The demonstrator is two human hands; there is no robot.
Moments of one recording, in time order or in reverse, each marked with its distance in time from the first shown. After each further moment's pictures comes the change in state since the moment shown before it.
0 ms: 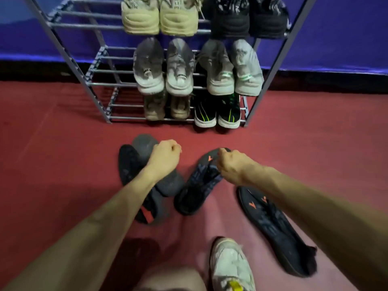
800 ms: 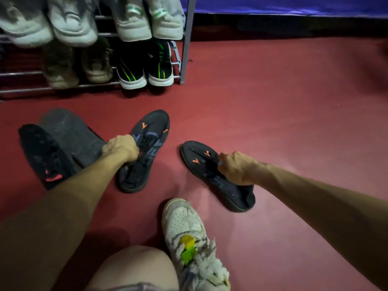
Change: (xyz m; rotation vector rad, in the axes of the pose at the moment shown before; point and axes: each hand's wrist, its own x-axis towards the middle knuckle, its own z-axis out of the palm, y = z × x) left_hand -0.001 0.002 0.108 0.716 -0.335 -0.172; right_hand -0.113 0.136 0.074 -0.062 -0.156 0.300
